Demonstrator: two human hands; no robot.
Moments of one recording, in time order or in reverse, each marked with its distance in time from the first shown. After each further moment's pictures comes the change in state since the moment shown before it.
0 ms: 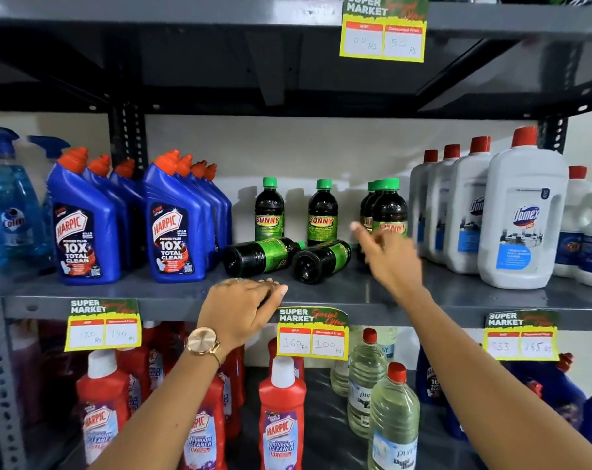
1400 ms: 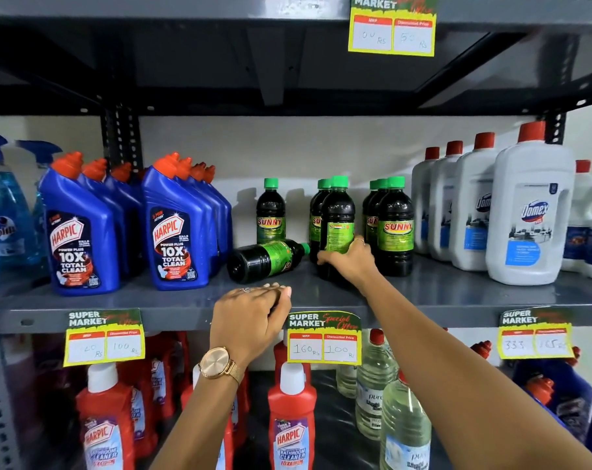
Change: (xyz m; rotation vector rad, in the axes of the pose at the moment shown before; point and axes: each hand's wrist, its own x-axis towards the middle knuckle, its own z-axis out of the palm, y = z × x) left_hand -0.005 0.005 0.012 0.045 0.116 -0.076; right_hand 0.024 -0.012 0.073 0.074 -0.214 0.233
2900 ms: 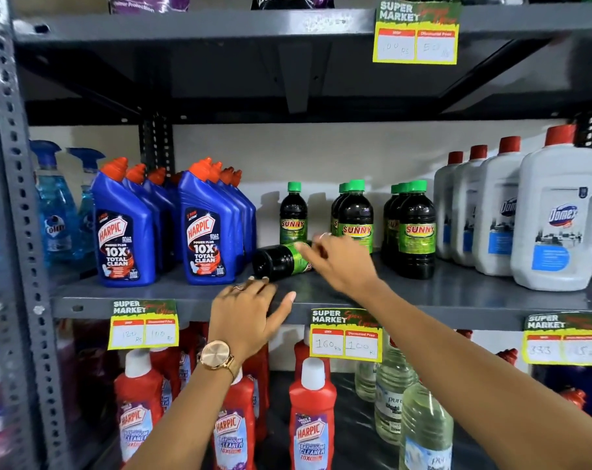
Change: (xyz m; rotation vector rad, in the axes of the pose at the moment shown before) left_hand -0.011 -0.028 -0.025 0.120 -0.122 -0.026; right_hand -0.046 -0.039 0.018 -0.387 0.106 -0.727
